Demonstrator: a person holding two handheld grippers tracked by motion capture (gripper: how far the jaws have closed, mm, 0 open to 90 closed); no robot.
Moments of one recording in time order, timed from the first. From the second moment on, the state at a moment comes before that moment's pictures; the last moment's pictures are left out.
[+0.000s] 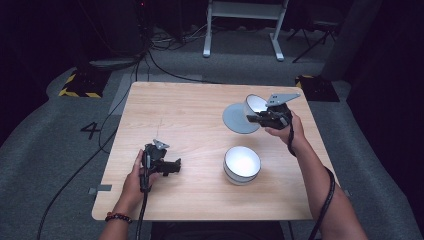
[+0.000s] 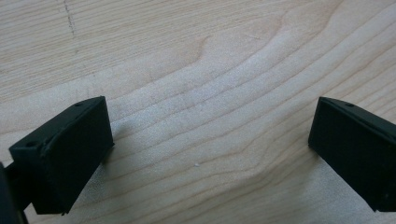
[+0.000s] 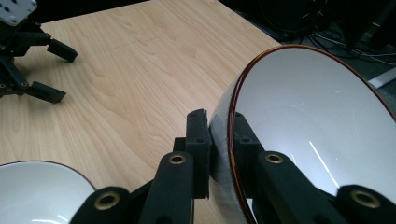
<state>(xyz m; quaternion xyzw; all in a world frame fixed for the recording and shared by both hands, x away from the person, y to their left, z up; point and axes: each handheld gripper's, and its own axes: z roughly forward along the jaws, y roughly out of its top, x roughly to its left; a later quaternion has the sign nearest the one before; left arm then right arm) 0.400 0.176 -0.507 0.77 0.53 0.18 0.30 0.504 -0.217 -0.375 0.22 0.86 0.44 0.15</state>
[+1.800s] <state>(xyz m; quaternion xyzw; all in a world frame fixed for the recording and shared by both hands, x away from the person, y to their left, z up) 0.401 0.176 -0.506 0.77 0.53 0.18 0.29 0.582 -0.189 -0.420 0.27 0.88 0.37 0.15</state>
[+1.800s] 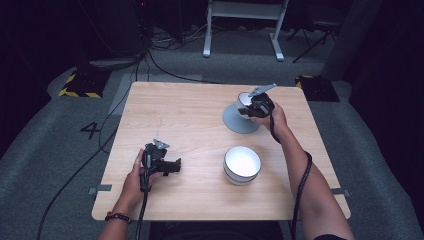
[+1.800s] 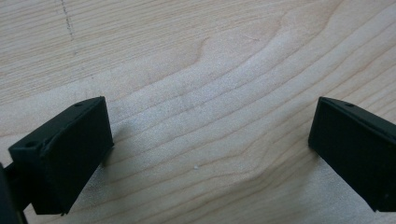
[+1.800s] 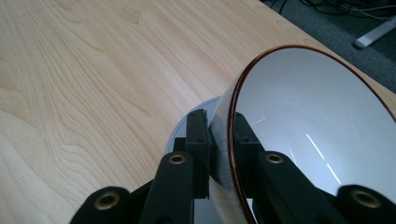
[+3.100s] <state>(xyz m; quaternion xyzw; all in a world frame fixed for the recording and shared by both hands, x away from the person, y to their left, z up) 0.401 0.176 -0.507 0.77 0.53 0.18 0.30 0.594 -0.176 -0.454 0.28 0.88 0.34 0.14</state>
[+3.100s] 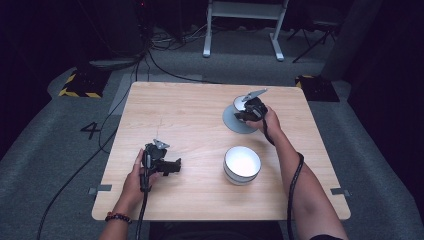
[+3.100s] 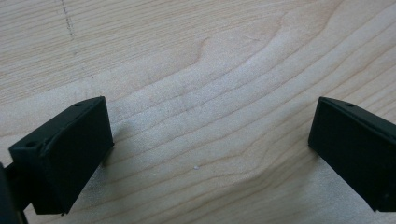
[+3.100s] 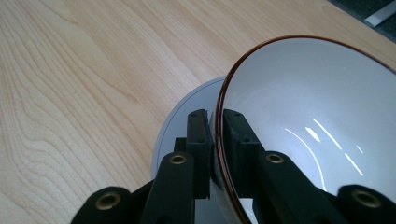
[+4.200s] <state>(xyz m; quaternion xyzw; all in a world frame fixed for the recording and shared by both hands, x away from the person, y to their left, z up) 0.401 0.176 -0.507 0.77 0.53 0.18 0.30 0.588 -0.174 -0.457 0.28 0.89 0.34 0.14</state>
